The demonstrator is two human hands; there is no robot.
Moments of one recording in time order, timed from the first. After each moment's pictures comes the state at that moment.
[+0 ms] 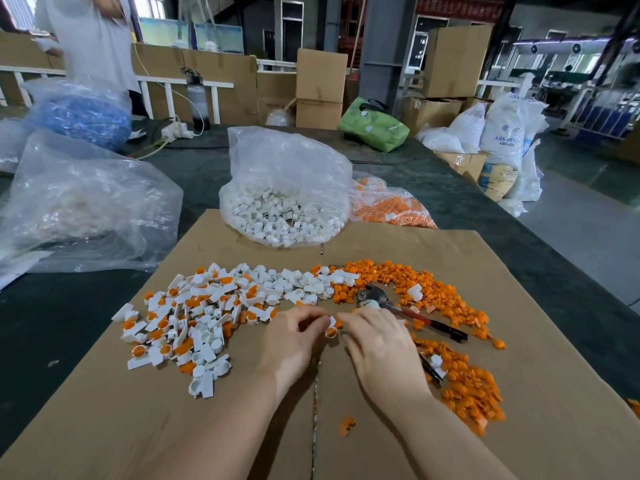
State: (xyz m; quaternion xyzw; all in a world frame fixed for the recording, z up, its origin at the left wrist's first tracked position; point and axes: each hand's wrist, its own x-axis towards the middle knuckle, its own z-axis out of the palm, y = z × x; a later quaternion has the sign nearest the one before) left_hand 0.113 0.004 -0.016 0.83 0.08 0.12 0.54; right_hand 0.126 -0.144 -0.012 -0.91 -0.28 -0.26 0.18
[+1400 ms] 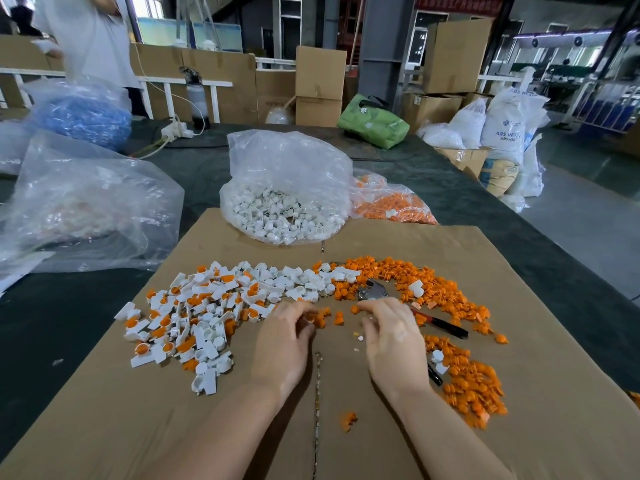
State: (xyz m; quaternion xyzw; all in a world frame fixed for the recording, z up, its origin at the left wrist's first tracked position) left_hand 0.103 0.008 -0.019 0.90 0.08 0.19 0.39; right_hand 0.130 -0.145 -0.014 -0.90 -0.18 -0.24 0.33
